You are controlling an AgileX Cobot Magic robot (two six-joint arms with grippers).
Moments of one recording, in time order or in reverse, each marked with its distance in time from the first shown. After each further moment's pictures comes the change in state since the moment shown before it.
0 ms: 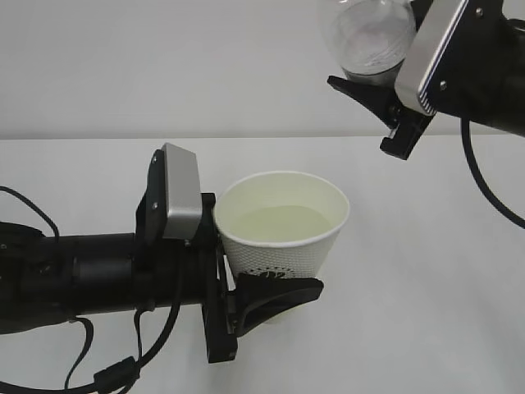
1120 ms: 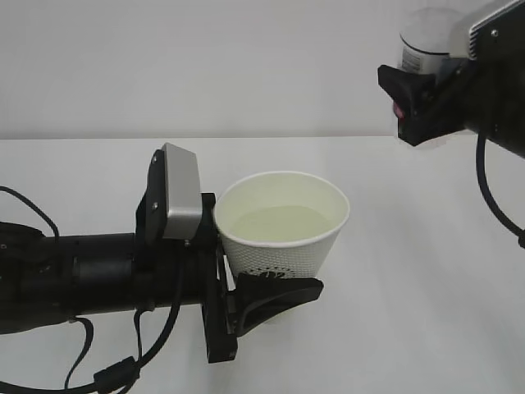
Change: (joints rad) left arm 0.000 0.000 0.000 0.000 0.002 0.000; right arm 0.000 -0.002 0.119 0.517 0.016 0.135
